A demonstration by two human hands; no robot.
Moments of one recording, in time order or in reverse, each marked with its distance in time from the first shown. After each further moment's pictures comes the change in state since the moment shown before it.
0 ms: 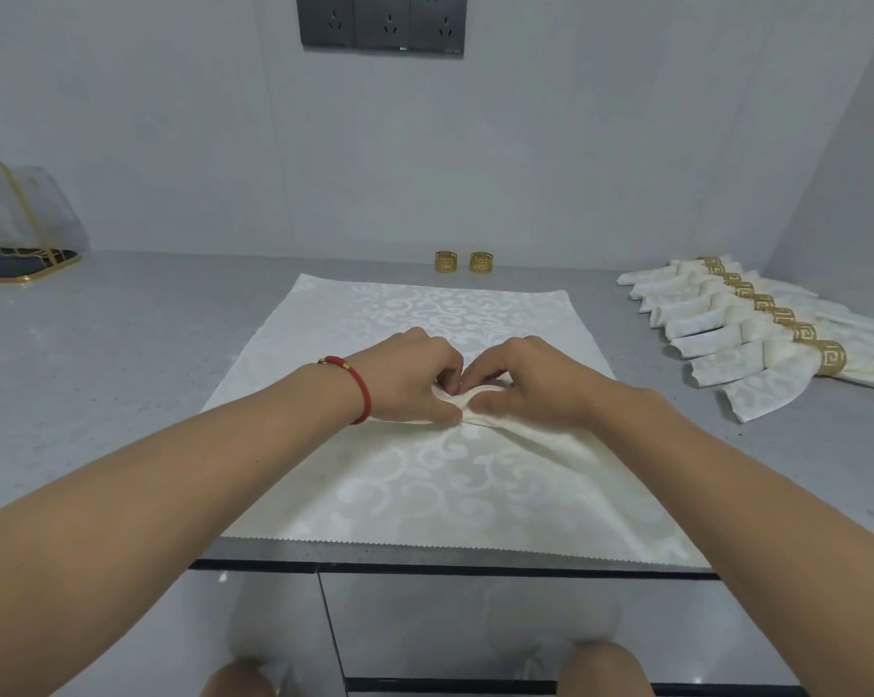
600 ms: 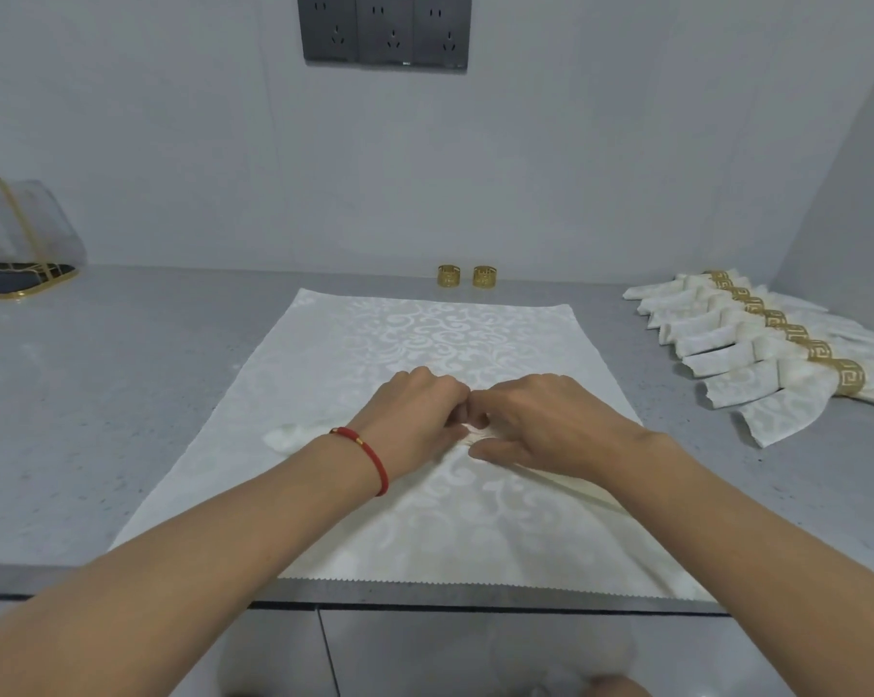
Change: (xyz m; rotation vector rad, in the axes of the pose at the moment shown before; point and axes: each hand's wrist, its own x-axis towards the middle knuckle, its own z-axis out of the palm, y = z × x) left_hand 0.003 -0.001 0.030 0.033 0.214 -0.018; right_hand -0.008 -0.008 0.008 -0.419 -0.009 -0.132
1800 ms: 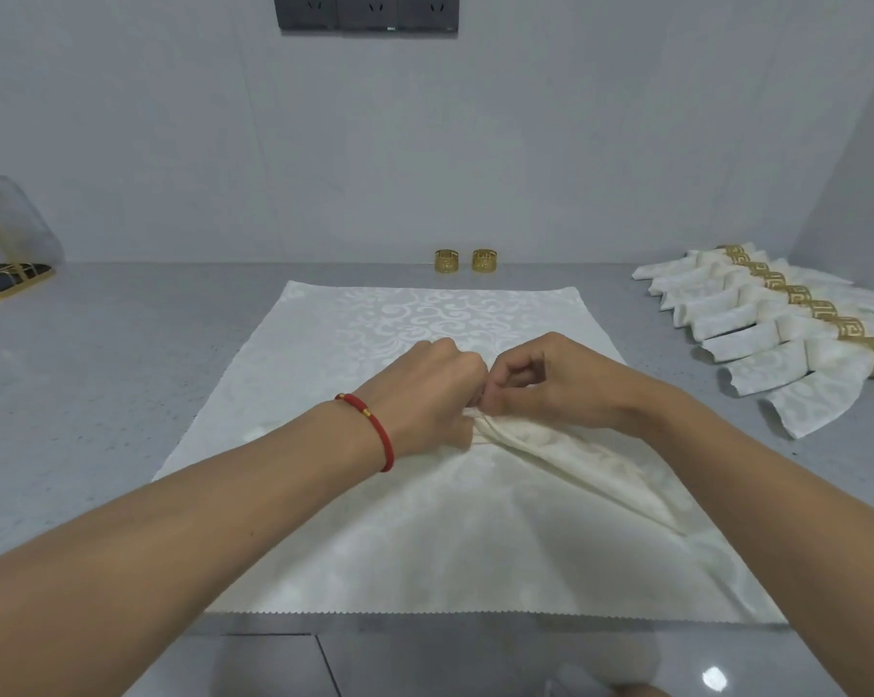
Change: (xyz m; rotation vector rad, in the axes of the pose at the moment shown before) left_hand 0.023 0.010 -0.018 0.184 -0.097 0.090; right_hand 0.014 0.035 -0.004 0.854 -0.031 0.245
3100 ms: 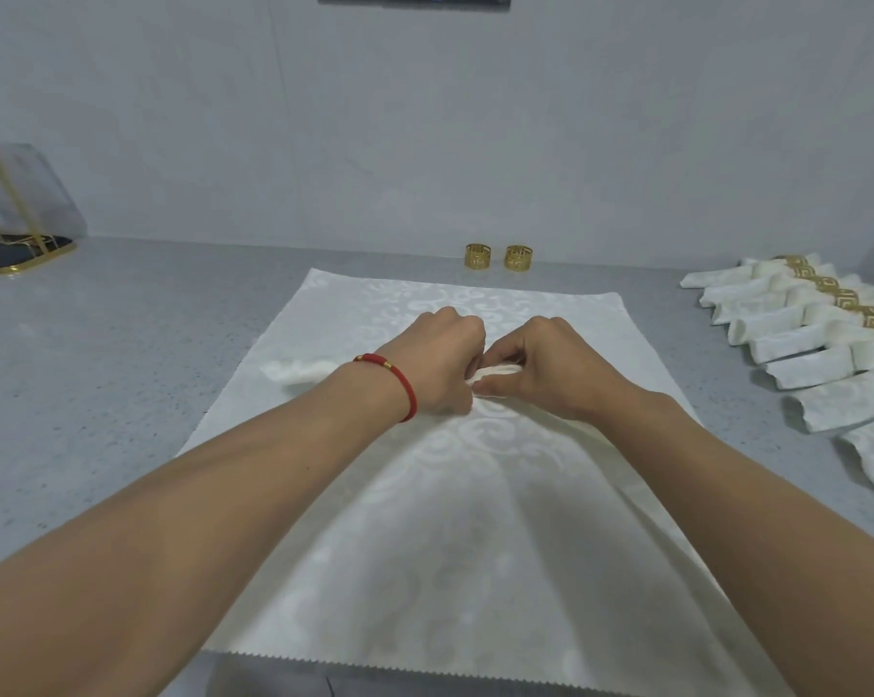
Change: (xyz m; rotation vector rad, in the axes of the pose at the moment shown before) left_hand 0.038 -0.051 0.012 -0.150 -0.002 -0.198; right_hand 0.075 0.014 0.017 -0.308 0.223 -0.124
